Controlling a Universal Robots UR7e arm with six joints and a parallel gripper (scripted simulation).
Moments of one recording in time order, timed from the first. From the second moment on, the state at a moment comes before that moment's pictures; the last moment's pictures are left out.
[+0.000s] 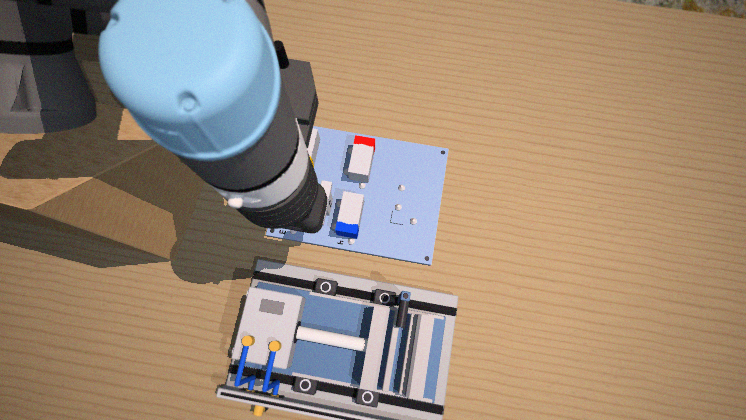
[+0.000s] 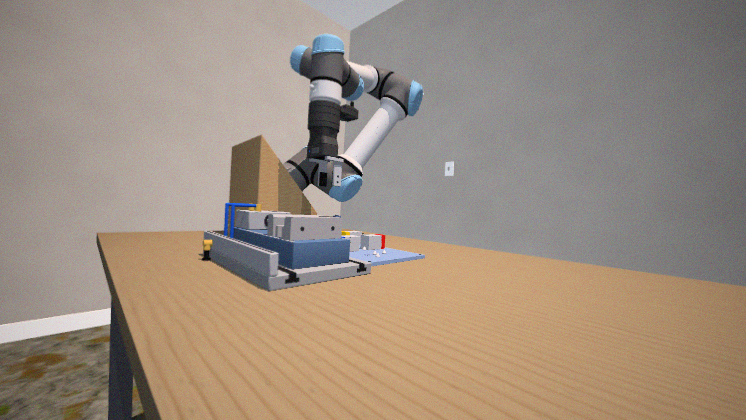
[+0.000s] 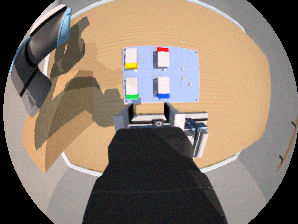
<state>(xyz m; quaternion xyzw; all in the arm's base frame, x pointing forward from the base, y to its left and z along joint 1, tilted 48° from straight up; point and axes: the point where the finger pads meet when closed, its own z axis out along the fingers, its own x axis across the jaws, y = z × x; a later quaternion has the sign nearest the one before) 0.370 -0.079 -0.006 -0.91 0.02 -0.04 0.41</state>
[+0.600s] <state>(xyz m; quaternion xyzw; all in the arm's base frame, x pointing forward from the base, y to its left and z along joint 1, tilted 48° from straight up) 0.369 -0.098 0.045 -0.91 0.02 -0.04 0.41</state>
